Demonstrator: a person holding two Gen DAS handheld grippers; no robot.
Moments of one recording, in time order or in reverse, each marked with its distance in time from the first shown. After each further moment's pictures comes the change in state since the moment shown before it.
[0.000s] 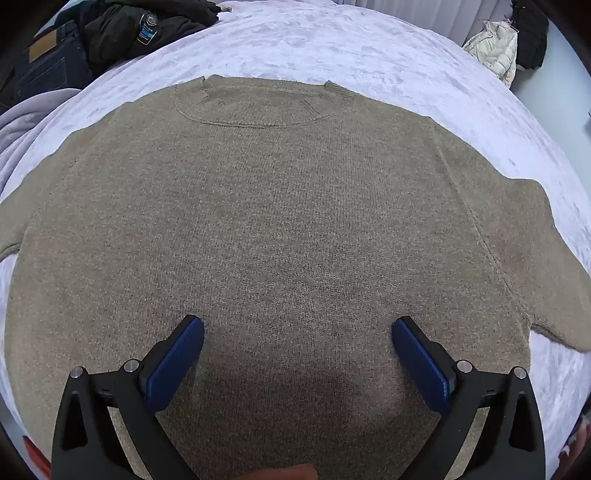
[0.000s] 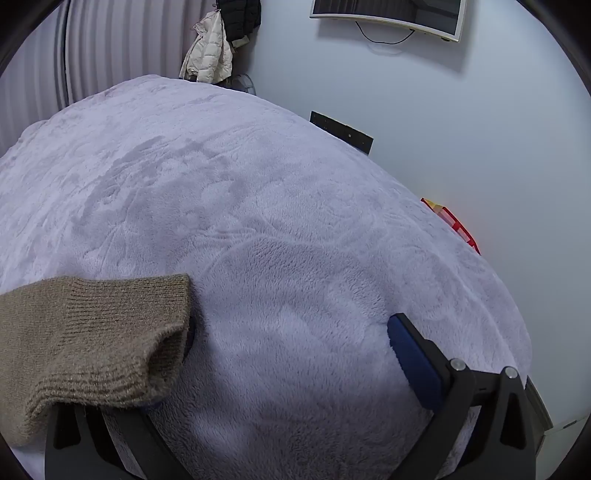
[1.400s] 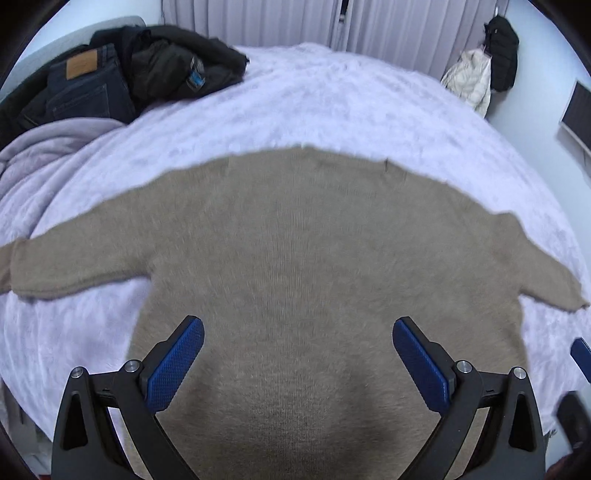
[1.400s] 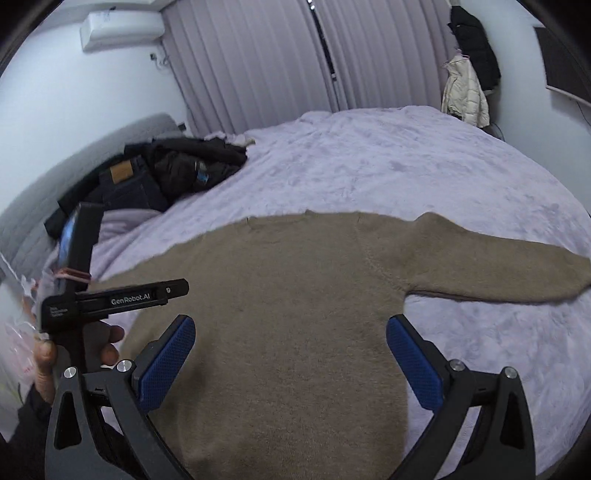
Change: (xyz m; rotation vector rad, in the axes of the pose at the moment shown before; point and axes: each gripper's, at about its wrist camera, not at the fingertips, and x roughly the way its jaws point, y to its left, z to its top) left arm -0.078 0.130 -0.018 0.061 -0.145 -0.049; right arm -0.339 0.304 -0.177 -0.387 -0.090 0.851
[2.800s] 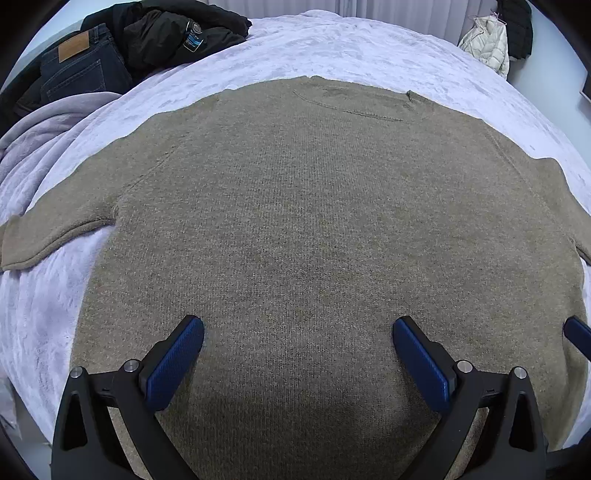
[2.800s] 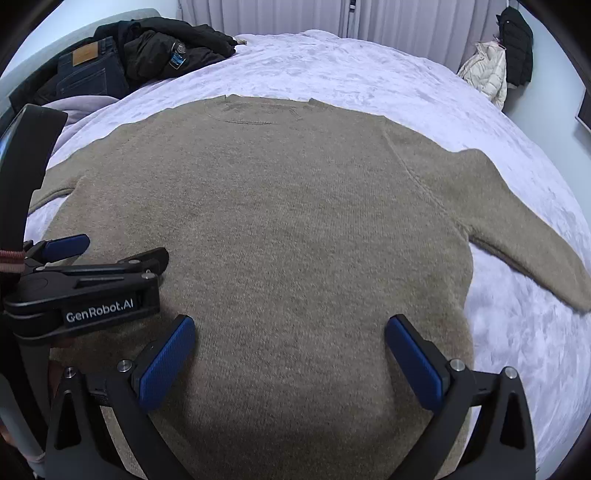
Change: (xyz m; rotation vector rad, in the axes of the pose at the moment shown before) left arm 0.046 -0.015 -0.037 0.019 0.082 0.101; right arm 0.104 0.029 -0.022 -0.136 0.300 -0.187
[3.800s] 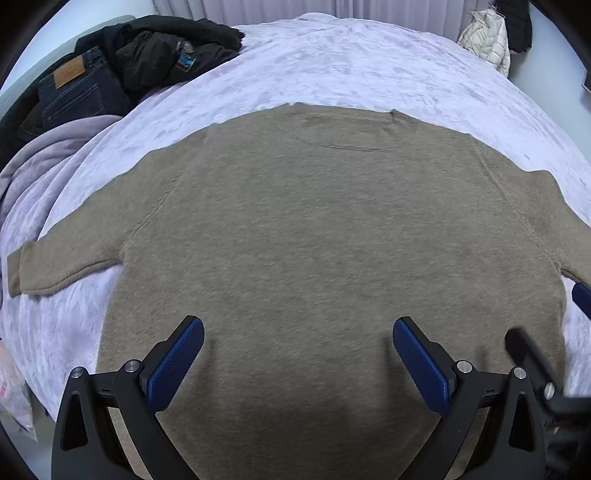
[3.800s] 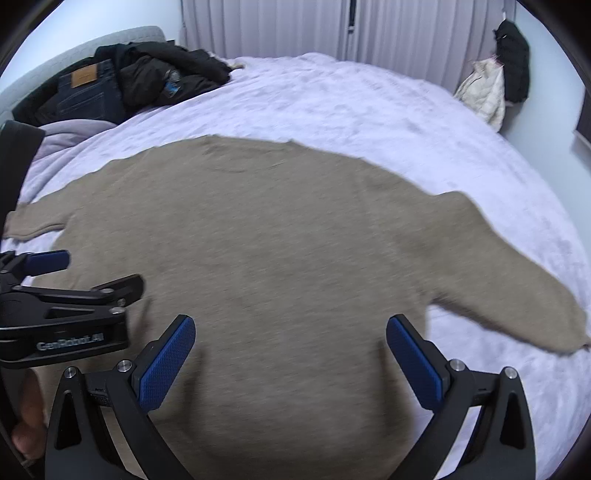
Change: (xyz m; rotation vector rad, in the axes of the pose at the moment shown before) left arm -0.025 -0.033 0.038 0.031 0.004 0.040; right arm -0.015 -0.039 0.023 0.001 -0.109 -0.035
